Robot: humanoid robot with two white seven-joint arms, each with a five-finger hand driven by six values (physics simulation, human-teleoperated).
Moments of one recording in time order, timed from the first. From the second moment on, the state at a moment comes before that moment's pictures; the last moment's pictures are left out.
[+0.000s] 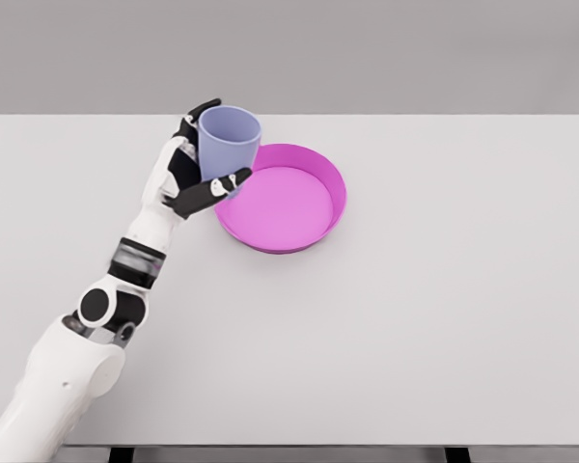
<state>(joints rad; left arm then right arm) -0.29 0.29 -0.50 -1.47 0.61 -0.38 -0.01 0.08 0.00 -0.09 0.06 -0.11 -0.05 0.09</state>
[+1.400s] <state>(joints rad) -0.41 0.10 -0.55 -1.14 0.60 -0.38 -0.03 0.08 0.00 -0.09 0.06 -0.11 -0.05 0.09</state>
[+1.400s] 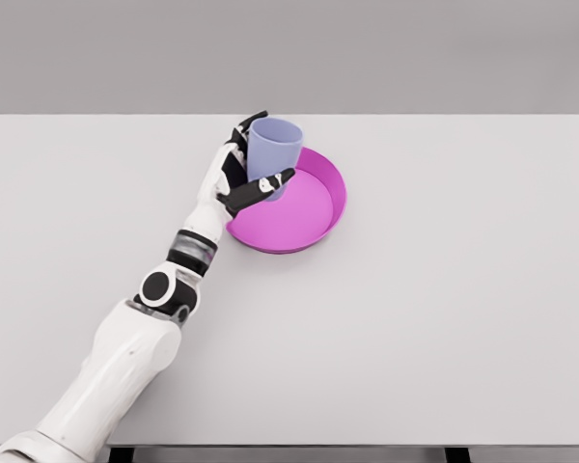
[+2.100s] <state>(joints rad) -0.42 0.09 -0.55 -1.12 0.60 -0.38 -0.03 0.08 0.00 -0.09 0.06 -0.11 -0.05 0.09</state>
